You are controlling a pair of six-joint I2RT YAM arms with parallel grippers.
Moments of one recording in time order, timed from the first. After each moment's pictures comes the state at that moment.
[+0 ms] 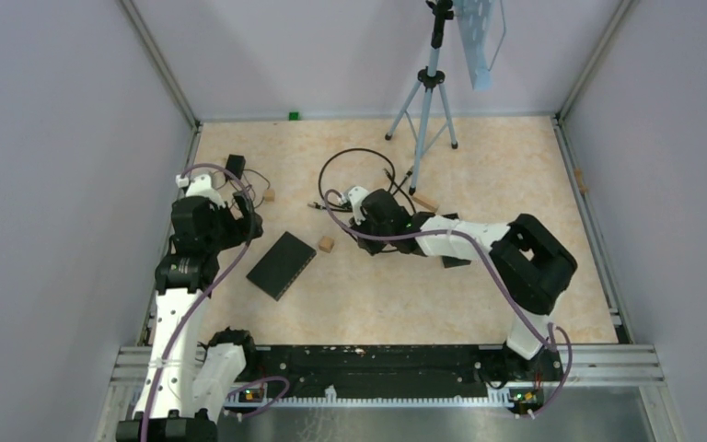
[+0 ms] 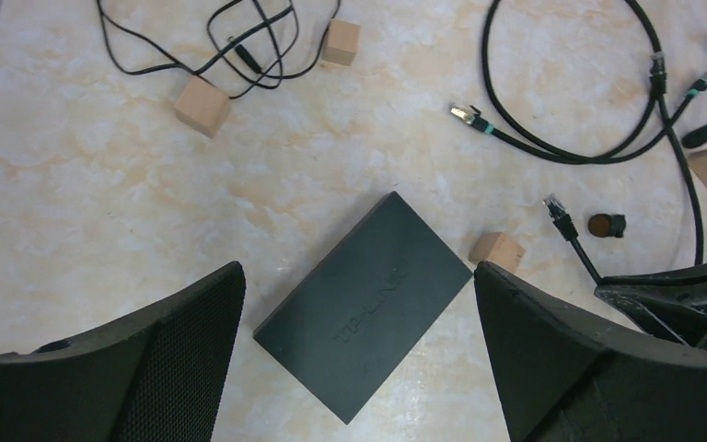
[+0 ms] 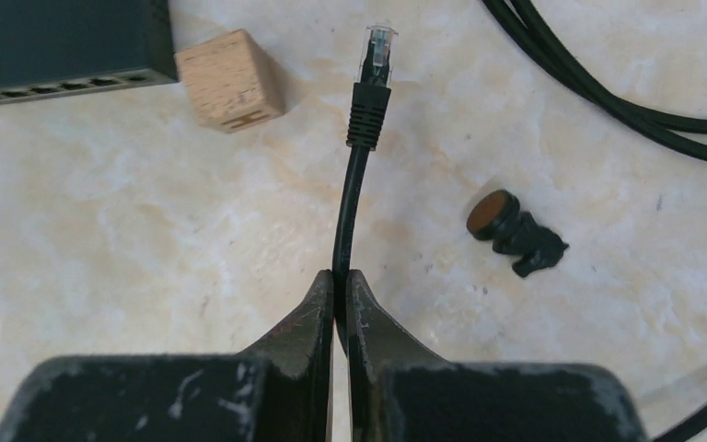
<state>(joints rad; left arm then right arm) 0.06 0.78 0.82 -0.58 0.05 -0.28 0.85 1.83 1.12 -0.08 -0.04 0.04</state>
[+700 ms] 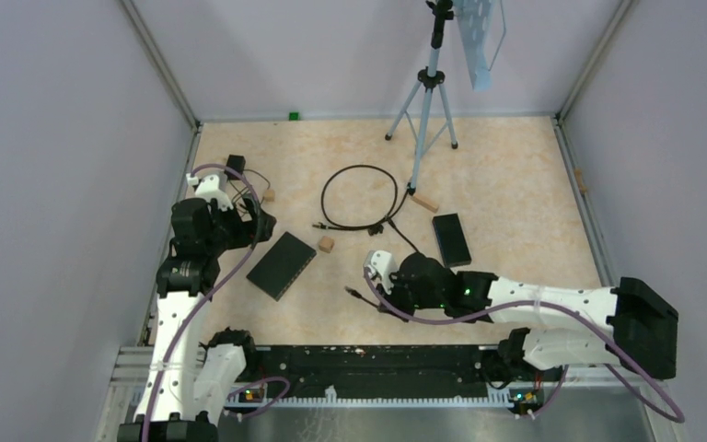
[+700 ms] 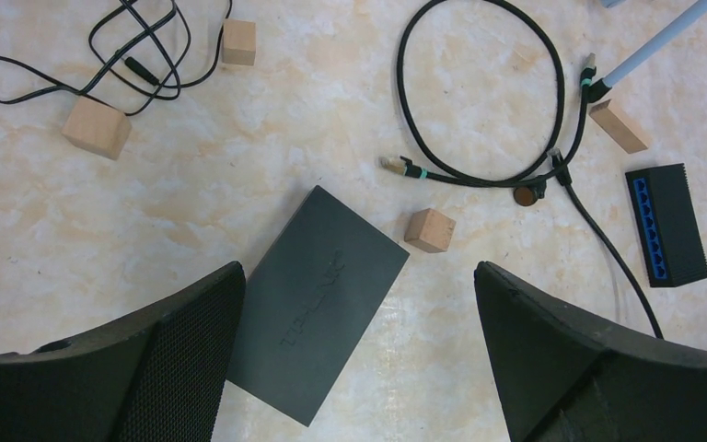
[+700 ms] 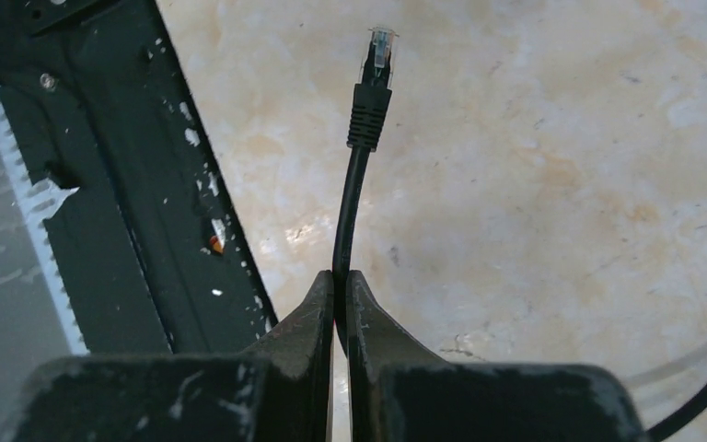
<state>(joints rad) 0.06 0.76 0.79 -0.53 0.27 -0.27 1.14 1.18 0.65 -0.16 -0.09 0.06</state>
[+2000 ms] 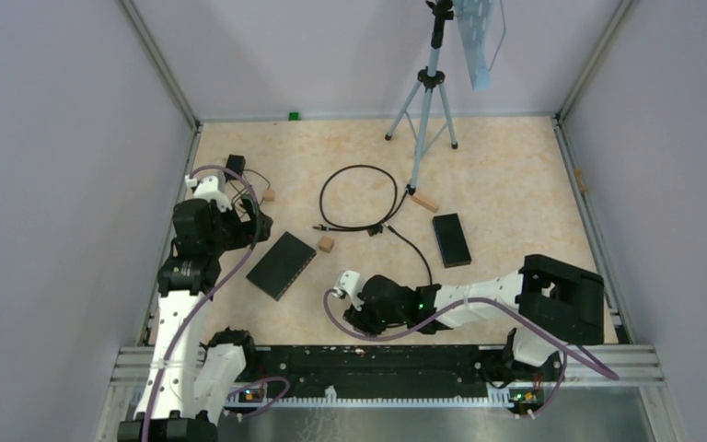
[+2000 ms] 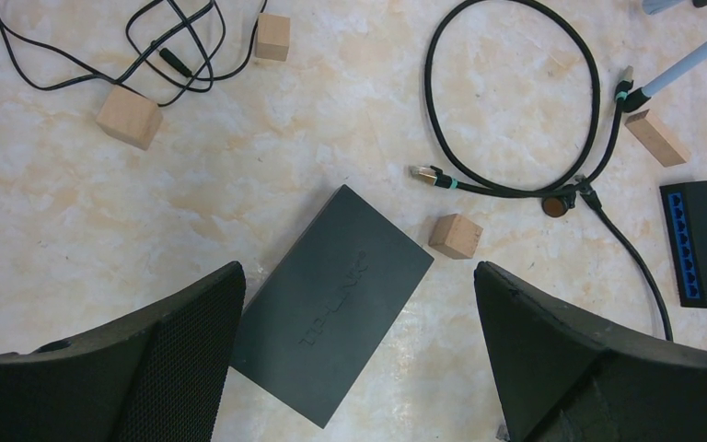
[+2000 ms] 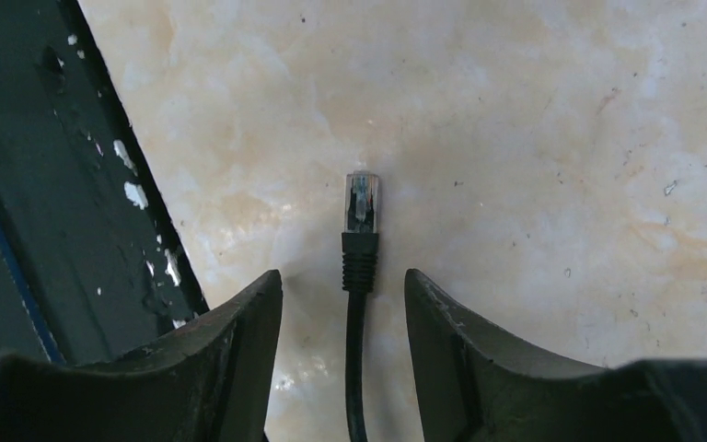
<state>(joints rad) 0.06 0.76 0.77 -0.52 0.21 -0.27 1.27 1.56 0.66 0.13 0.02 0.11</state>
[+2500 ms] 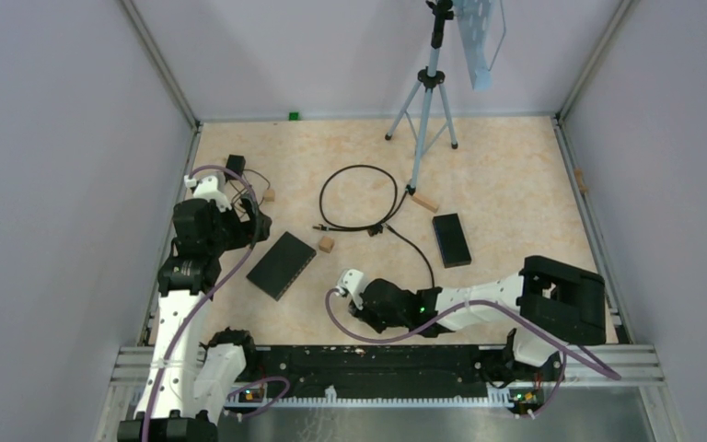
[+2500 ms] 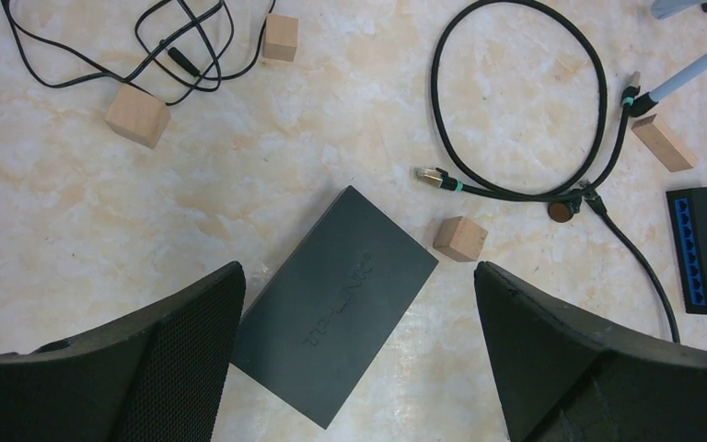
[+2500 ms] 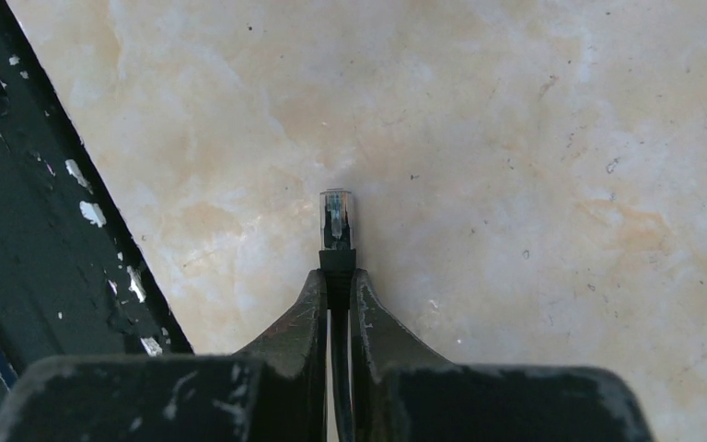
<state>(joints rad) 0.06 0.77 0.77 -0.52 0.19 -0.27 1.30 1.57 0.64 0.19 0.14 0.13</state>
